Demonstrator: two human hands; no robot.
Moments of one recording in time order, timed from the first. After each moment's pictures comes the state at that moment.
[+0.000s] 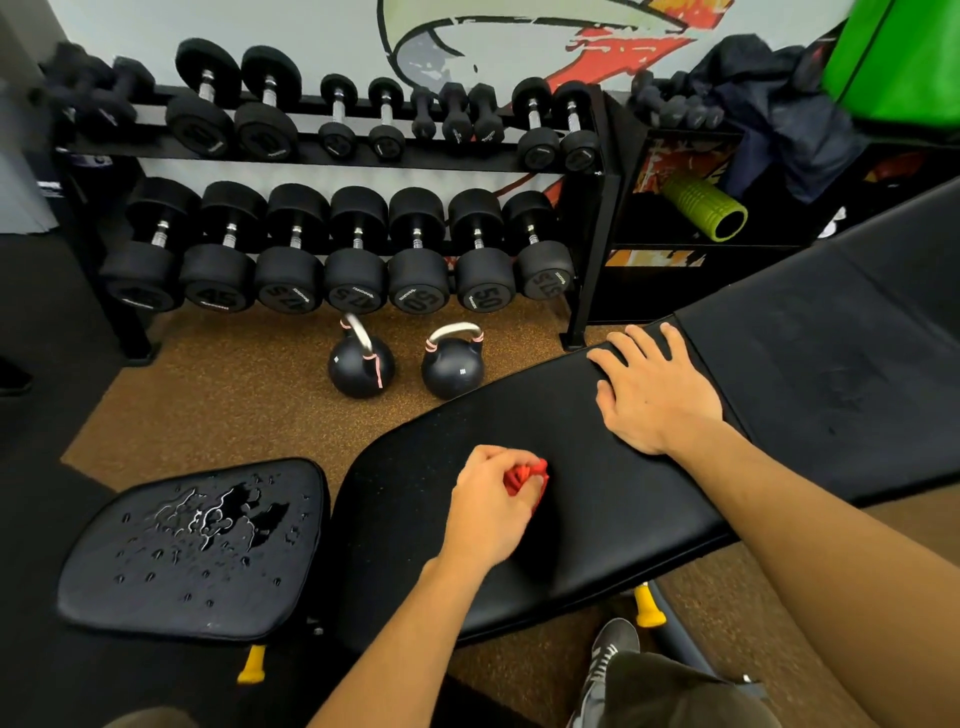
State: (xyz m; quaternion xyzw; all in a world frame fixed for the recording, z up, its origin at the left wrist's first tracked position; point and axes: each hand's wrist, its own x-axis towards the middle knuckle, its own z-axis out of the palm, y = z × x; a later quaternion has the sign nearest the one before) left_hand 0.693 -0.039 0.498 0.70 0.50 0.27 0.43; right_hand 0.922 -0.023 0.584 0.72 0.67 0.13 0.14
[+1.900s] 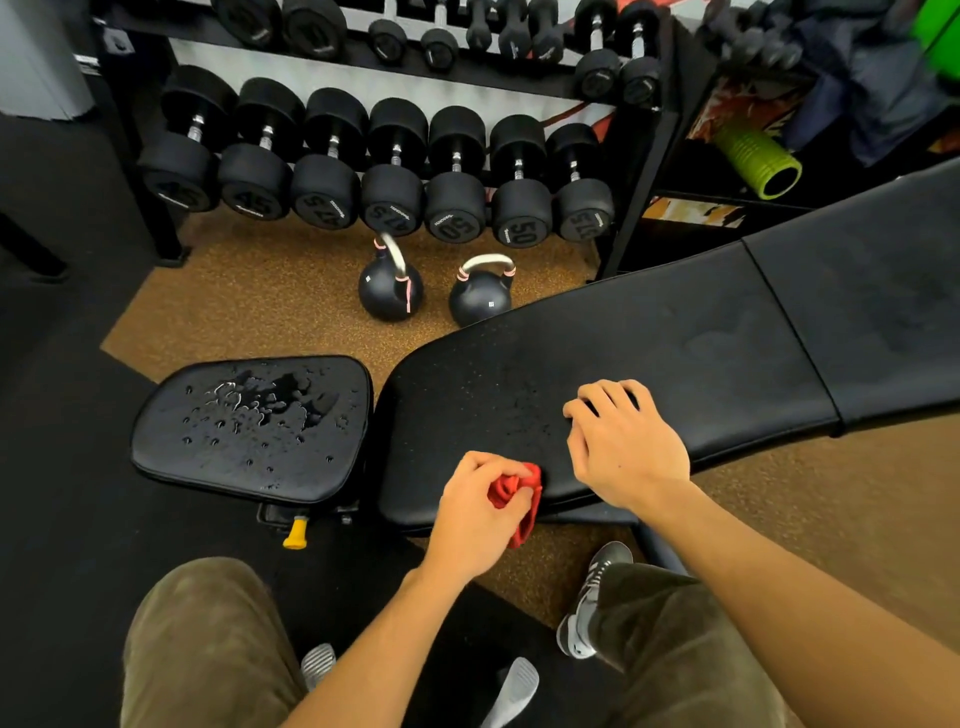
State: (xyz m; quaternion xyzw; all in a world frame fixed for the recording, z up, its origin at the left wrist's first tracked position) left_hand 0.598 -0.135 0.440 0.67 0.51 0.27 0.47; right_hand 0.807 -0.125 0.506 0.64 0.75 0.13 0.08
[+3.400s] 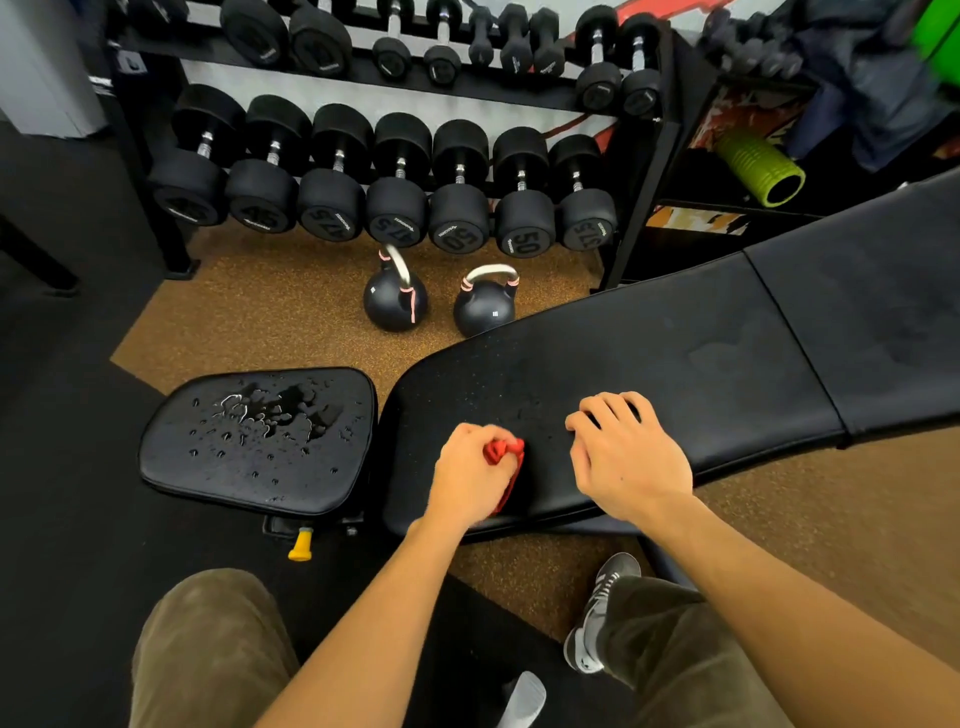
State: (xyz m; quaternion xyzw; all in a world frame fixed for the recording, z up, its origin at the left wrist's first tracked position) left_hand 0.606 -0.079 0.443 0.66 0.54 0.25 0.45; right_hand 0.806 -0.125 0.504 0.64 0.75 0.13 0.05
